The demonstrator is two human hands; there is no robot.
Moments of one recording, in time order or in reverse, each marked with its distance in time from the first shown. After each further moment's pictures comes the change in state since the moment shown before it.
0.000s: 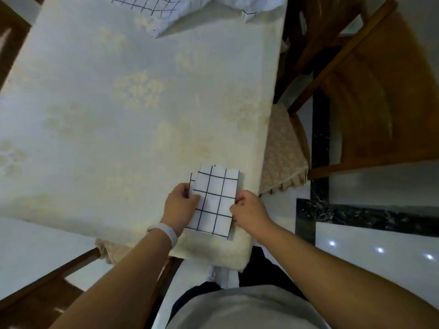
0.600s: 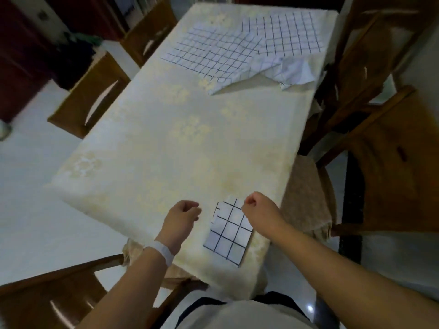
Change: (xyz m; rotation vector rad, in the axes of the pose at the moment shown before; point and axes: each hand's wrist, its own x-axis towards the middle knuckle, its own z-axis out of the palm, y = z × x) left_hand -0.062 0.046 -0.060 -0.229 0.176 -0.052; right_hand -0.031 -0.097 -0.047 -0.309 -0.073 -0.337
